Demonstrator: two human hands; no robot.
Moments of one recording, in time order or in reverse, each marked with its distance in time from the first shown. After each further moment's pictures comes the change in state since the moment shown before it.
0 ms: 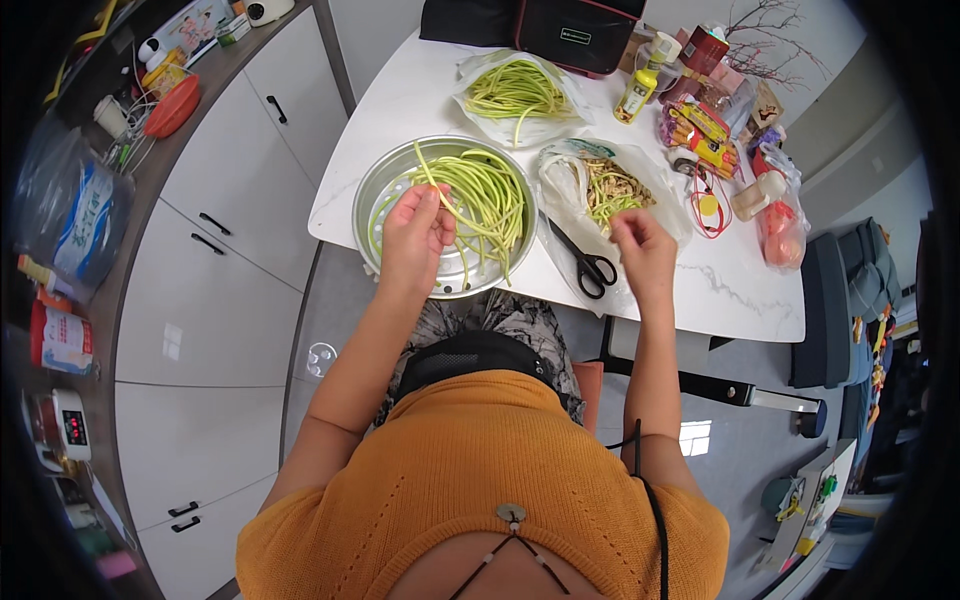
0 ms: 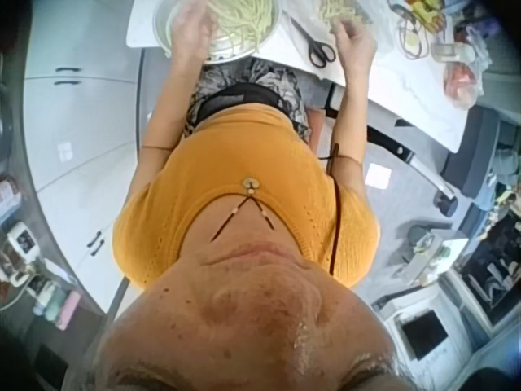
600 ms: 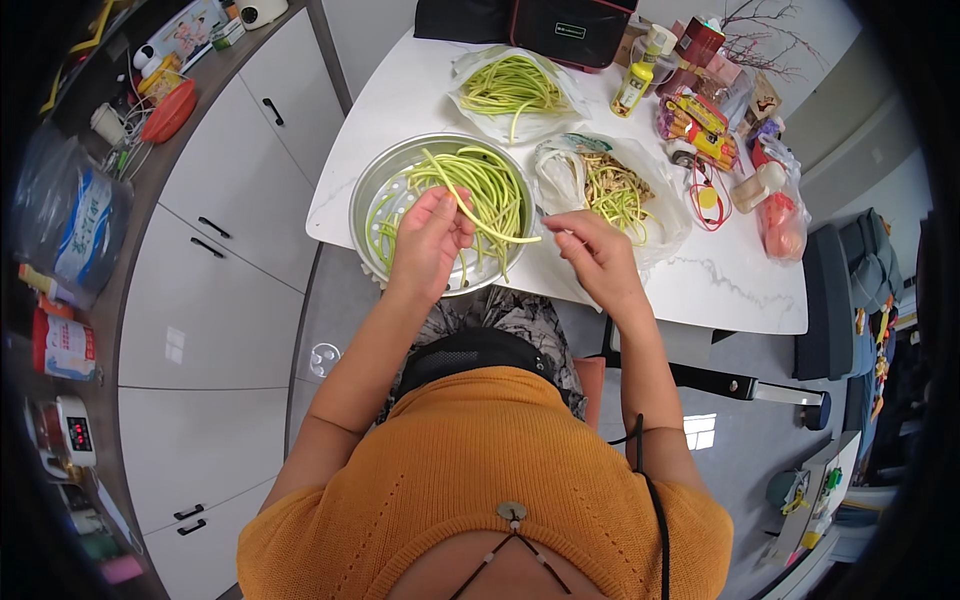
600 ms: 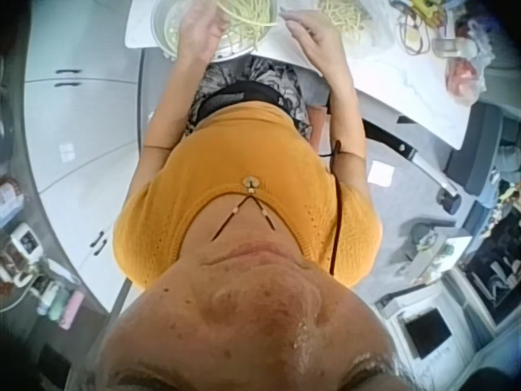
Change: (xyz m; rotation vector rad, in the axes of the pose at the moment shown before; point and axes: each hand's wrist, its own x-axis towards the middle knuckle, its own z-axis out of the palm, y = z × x) left_hand -0.006 -0.008 0.006 -0.049 -0.135 -0.078; right_hand -0.017 -0.047 0.022 0.081 -0.319 -0.367
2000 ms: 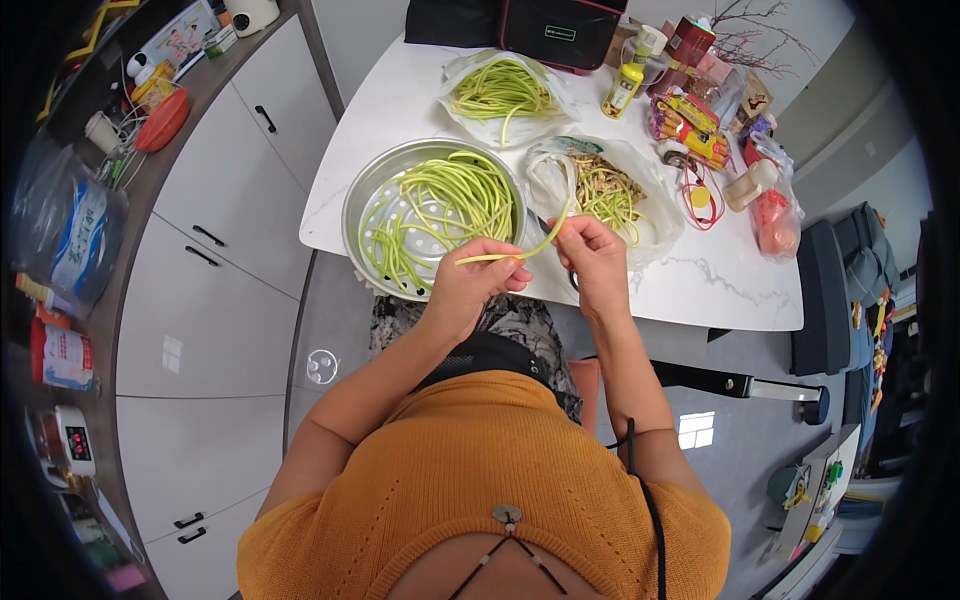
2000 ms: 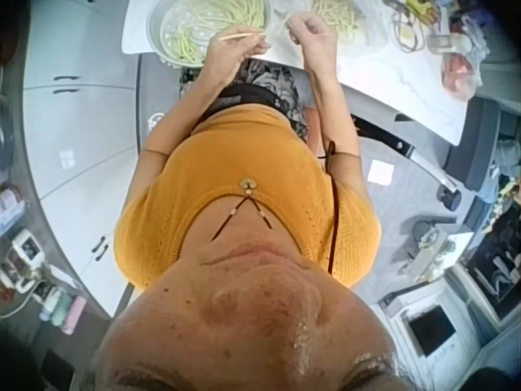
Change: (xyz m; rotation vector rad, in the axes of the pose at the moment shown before) left_hand -0.032 -0.028 0.030 0.132 -0.108 -0.189; right_hand -0.009 0.008 0.018 0.770 0.219 0.430
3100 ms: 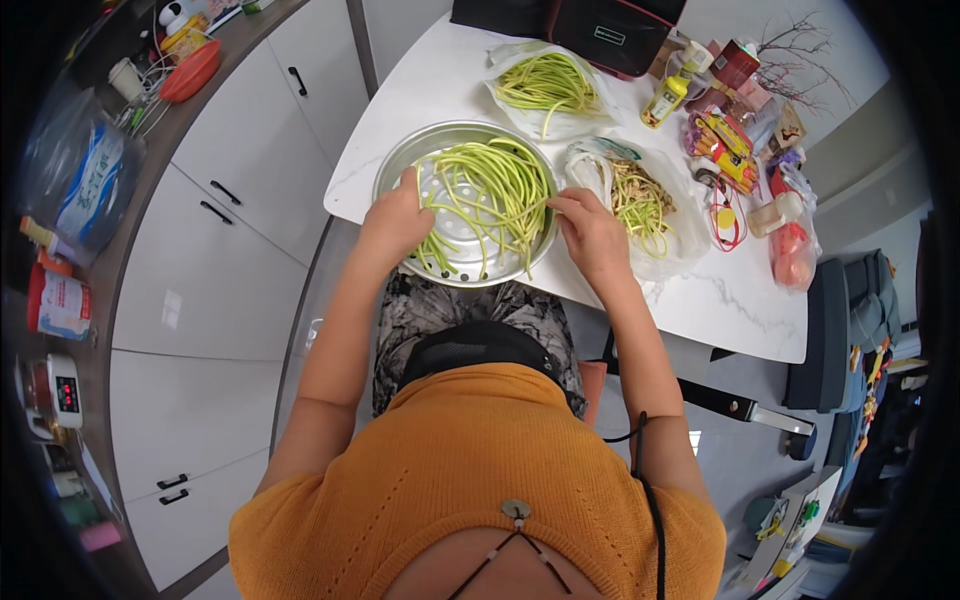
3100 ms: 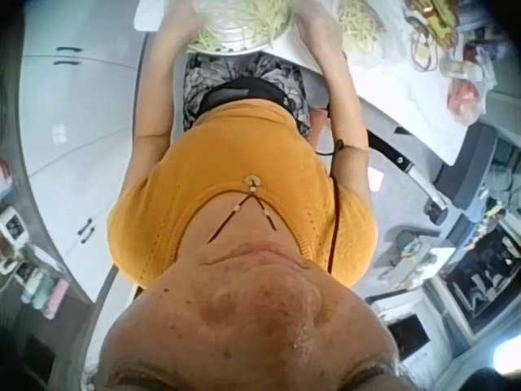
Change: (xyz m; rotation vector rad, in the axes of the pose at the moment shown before) left_hand 0.020 0.066 -0.099 1.591 0.391 0.013; right_hand 0.042 0.024 0.006 -1.214 -0.173 -0.588
